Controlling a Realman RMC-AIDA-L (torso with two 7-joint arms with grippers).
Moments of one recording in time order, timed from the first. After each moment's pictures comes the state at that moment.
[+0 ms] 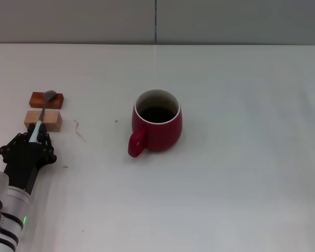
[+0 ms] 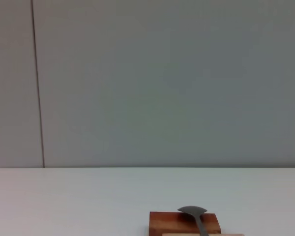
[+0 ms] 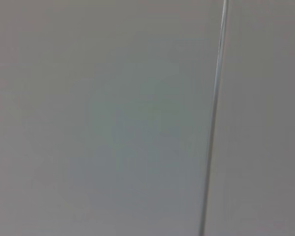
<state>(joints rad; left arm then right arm) -0.39 -2.08 0.32 -0.49 0.96 1.32 0.19 0.58 2.04 0.56 -0.10 -1.78 -1.36 0.10</state>
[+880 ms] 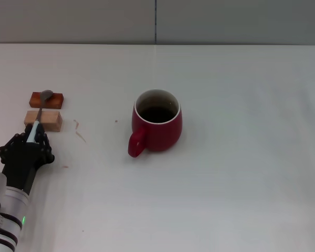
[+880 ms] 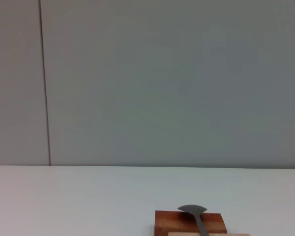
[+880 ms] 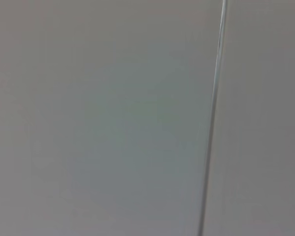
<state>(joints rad) -0.38 -2.08 0.30 -0.49 0.96 1.32 0.19 0.57 2.05 0.56 -0.10 -1.78 -1.36 0.10</state>
